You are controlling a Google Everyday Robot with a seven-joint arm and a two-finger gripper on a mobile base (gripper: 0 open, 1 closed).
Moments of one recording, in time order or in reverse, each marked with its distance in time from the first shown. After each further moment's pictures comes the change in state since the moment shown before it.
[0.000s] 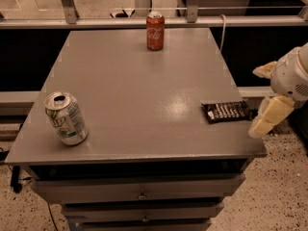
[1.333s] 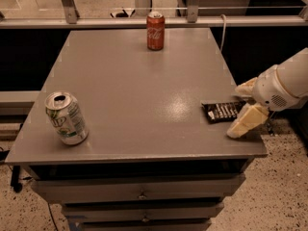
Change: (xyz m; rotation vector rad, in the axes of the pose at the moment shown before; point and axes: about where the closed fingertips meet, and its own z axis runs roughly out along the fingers) arm 0.003 -0.003 0.060 -0.061 -0.091 0.100
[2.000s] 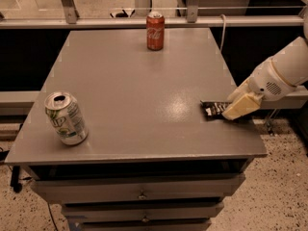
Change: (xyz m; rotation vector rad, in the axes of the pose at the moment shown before) arm -0.013 -0.011 0.001 -0.060 0.012 0.129
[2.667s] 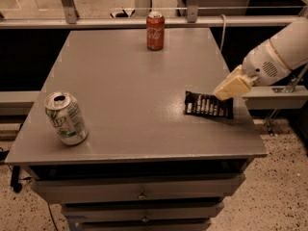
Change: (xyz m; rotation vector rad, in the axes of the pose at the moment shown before) arm -0.056 0.020 -0.019 -0.140 -0.128 0.048
